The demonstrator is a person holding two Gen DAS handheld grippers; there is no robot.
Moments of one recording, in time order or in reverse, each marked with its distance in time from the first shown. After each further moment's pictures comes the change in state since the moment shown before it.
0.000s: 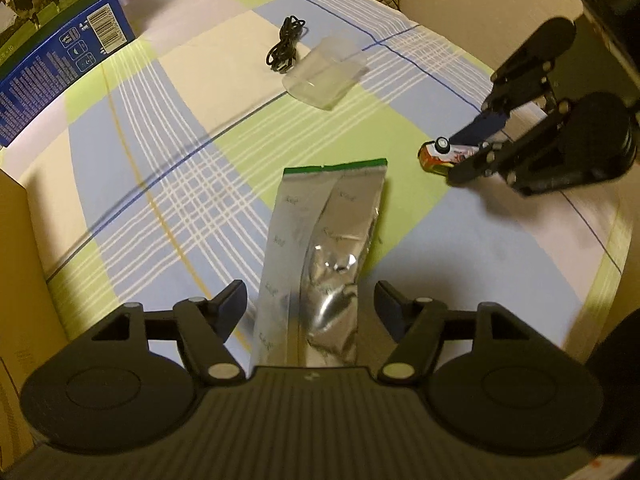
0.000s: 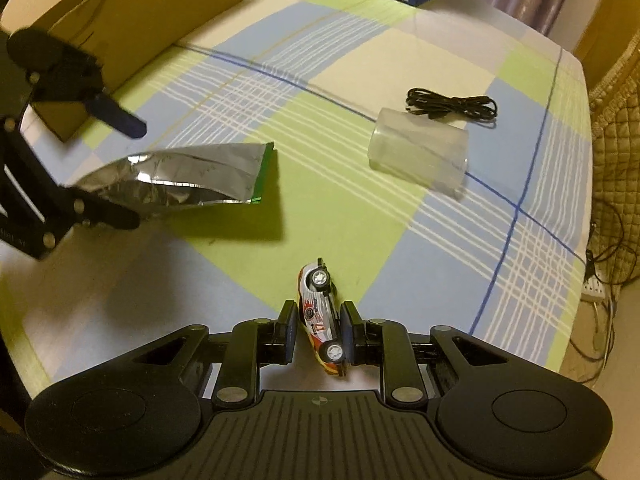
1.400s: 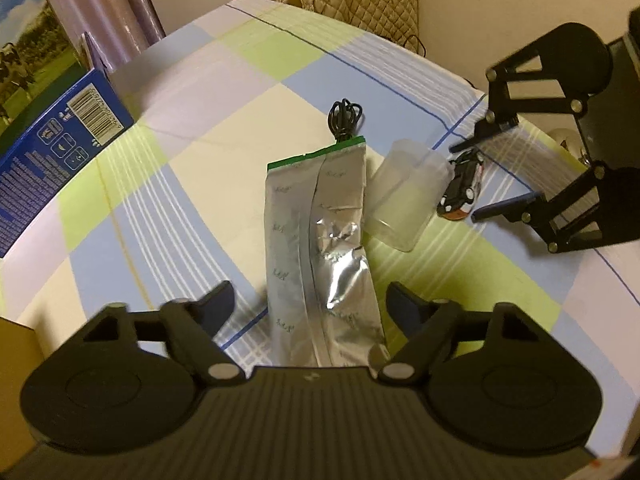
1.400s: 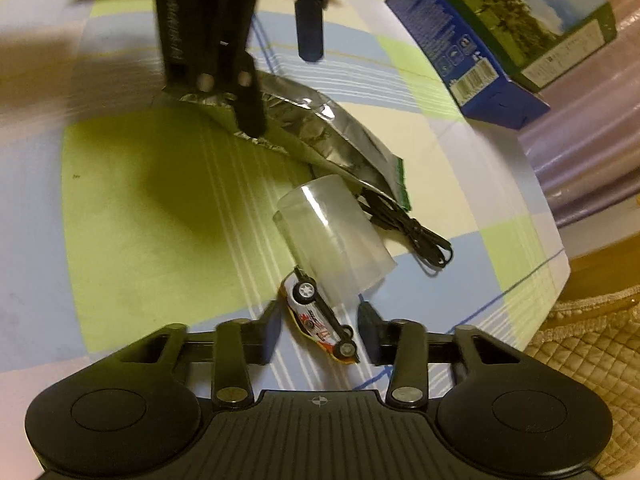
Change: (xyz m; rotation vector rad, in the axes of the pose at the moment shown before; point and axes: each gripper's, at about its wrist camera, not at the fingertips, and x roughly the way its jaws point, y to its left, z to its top) left arm 0.054 0.045 0.111 0.077 -0.084 0.044; right arm 0.034 -0.040 0.026 -0.665 -0.079 -0.221
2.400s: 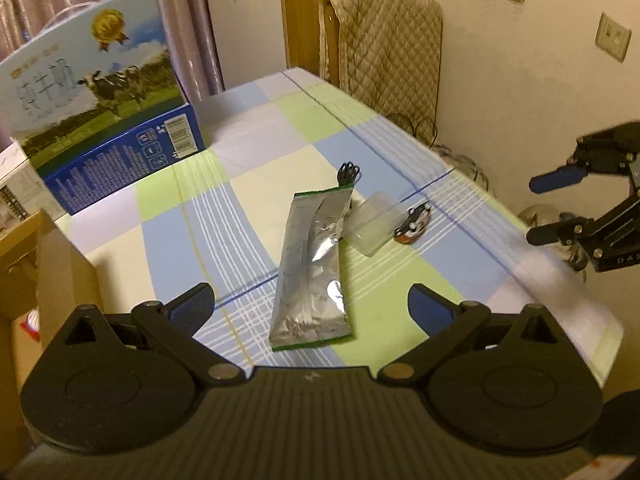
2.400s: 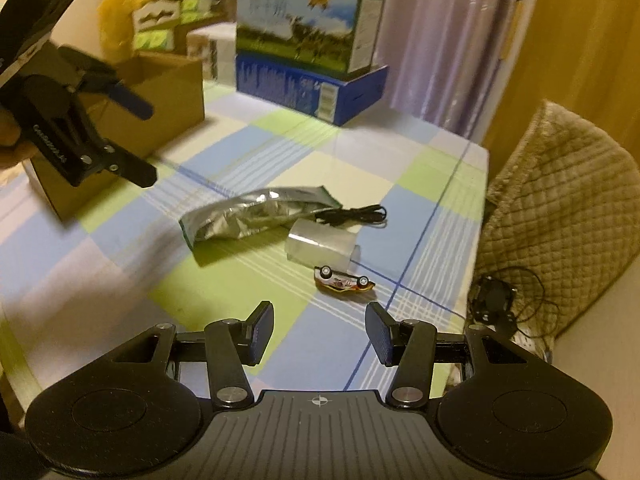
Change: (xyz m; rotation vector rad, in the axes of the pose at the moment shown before) left arm -0.135 -0.019 -0.054 -0.163 -0.187 0.062; right arm -0.152 0.022 -0.027 0.703 -0.174 -0.041
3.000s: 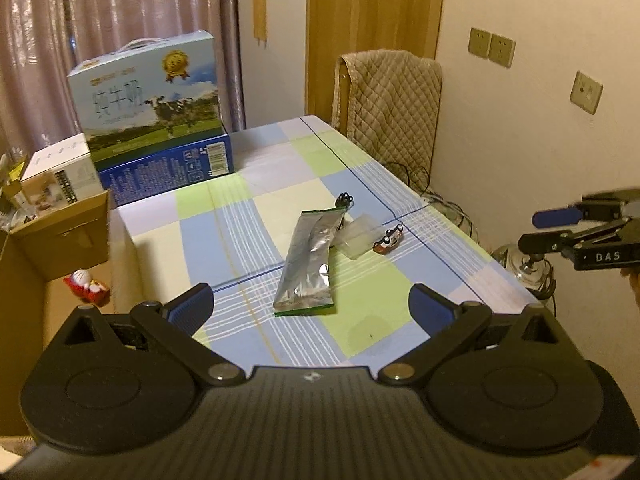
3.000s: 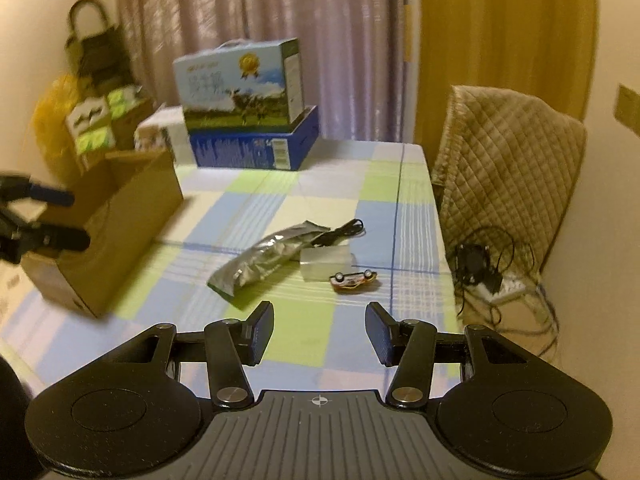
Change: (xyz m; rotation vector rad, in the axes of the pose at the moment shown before) left arm -0.132 -0.004 -0.054 -0.109 -0.152 0.003; right arm -0.104 0.057 -0.010 0.340 -0.138 -0.118
